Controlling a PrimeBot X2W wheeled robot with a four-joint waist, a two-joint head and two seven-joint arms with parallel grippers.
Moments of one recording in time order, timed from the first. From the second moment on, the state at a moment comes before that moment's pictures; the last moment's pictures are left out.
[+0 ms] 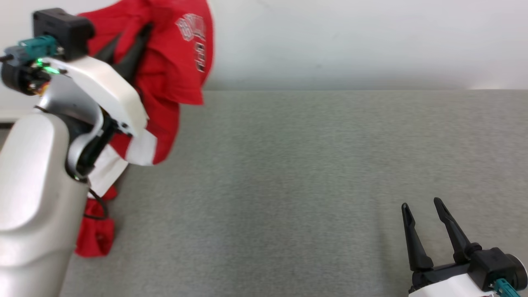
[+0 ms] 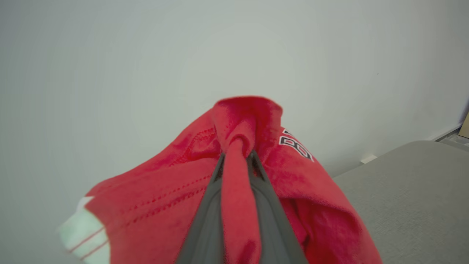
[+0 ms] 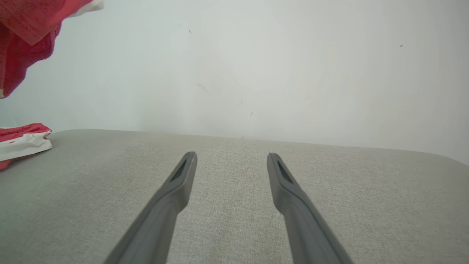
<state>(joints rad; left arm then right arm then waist) -0.87 0.39 -0.27 0.24 -0.39 -0.13 0.27 -0.11 -0.06 0.10 0.19 0.19 0.13 -0.26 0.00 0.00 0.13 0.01</state>
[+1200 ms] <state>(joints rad) -0.74 0.22 -0.68 0.54 -0.32 -0.12 0.05 -0.08 -0.05 0.08 0.15 0.25 0.13 -0.26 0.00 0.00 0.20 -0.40</state>
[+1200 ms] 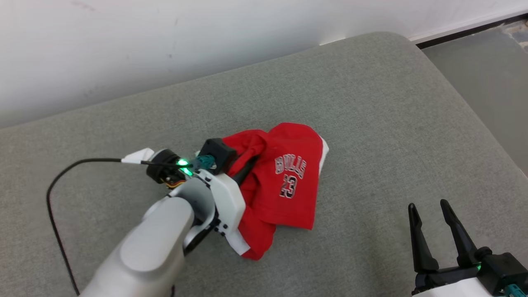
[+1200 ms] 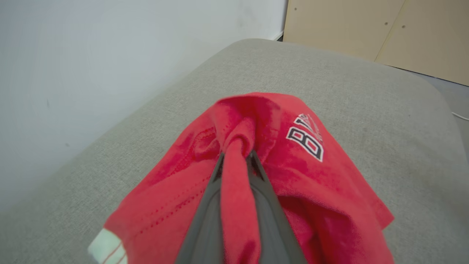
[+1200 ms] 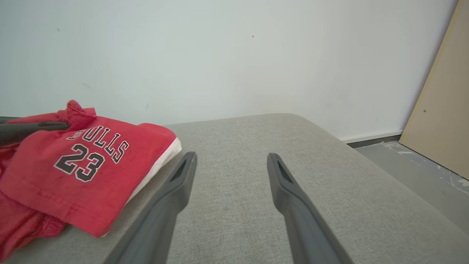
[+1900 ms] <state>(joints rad) -0.82 0.17 -0.66 0.95 -0.29 -0.03 -0.25 -0.08 -0.05 0.09 0.18 0.23 0.13 -0.26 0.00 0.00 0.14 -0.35</state>
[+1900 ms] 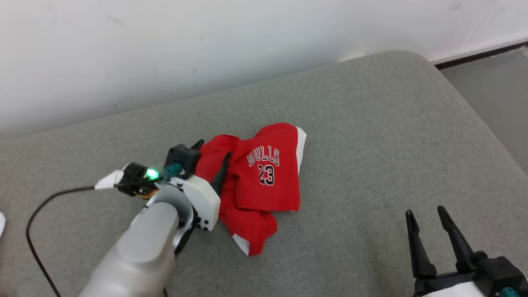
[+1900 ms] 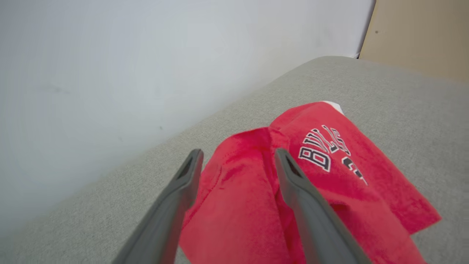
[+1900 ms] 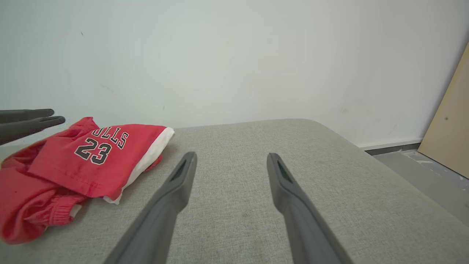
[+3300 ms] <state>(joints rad) 0.07 0.10 -0.19 0.09 -0.15 0.11 -0.26 0.05 -0.05 0.01 0.22 0.19 0.13 -0.26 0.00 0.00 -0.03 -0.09</state>
